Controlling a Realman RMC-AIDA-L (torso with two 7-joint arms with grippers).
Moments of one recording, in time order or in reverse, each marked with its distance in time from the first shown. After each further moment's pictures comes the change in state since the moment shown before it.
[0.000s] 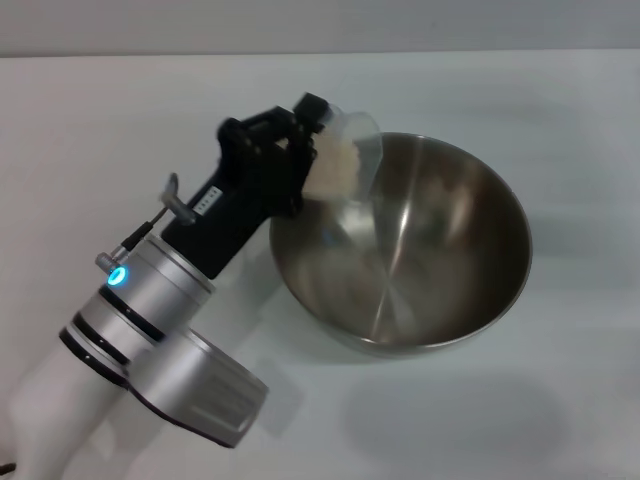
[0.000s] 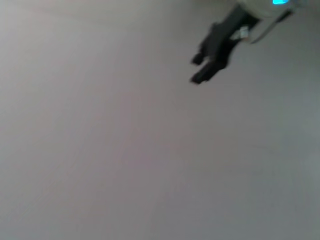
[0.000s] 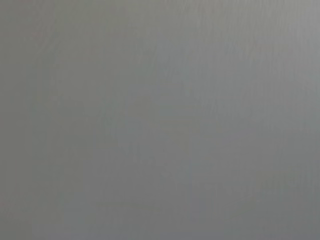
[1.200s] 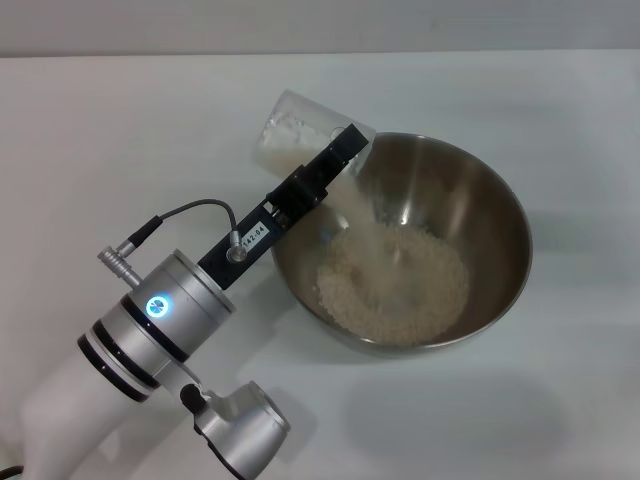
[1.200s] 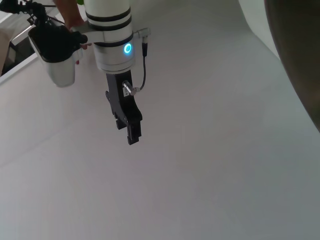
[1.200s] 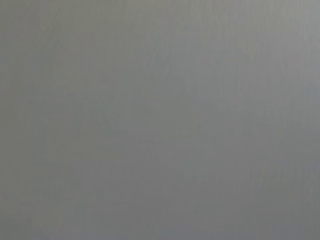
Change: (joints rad) left arm -0.007 -0.002 0.020 -0.008 0.073 -0.039 0.742; right arm 0.007 0.000 0.000 0.000 0.002 0.018 0.000
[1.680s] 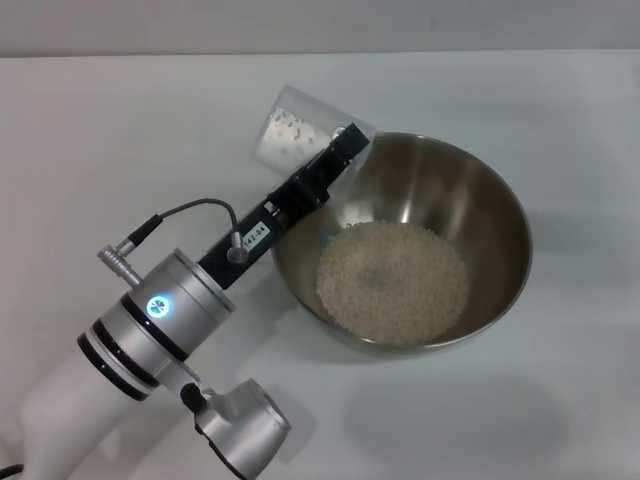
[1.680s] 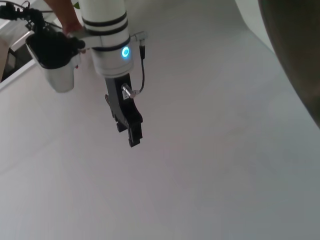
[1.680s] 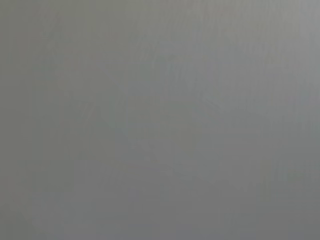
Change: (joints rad) left arm 0.000 0.000 -0.010 -0.001 0.011 0.002 0.022; right arm 0.002 0.002 0.000 0.000 0.000 0.000 -0.011
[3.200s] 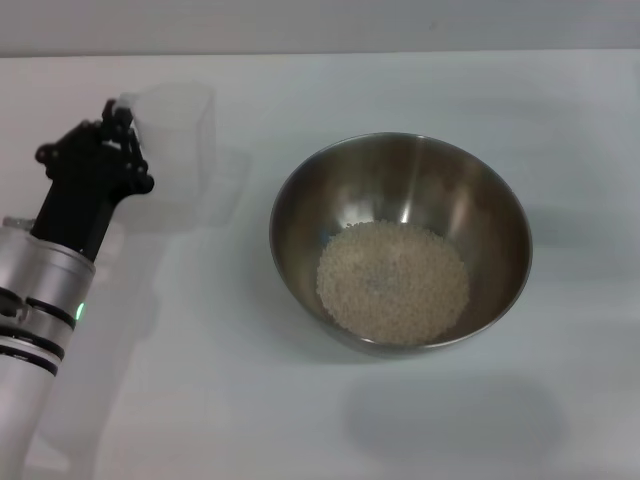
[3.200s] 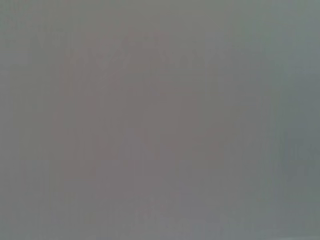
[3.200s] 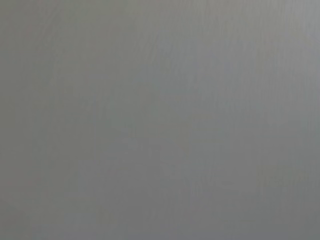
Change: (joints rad) left arm 0.158 0.000 -0.337 -0.006 -0.198 -0.187 -1.880; right arm 0.007 -0.005 0.000 0.000 0.004 0.020 -0.003
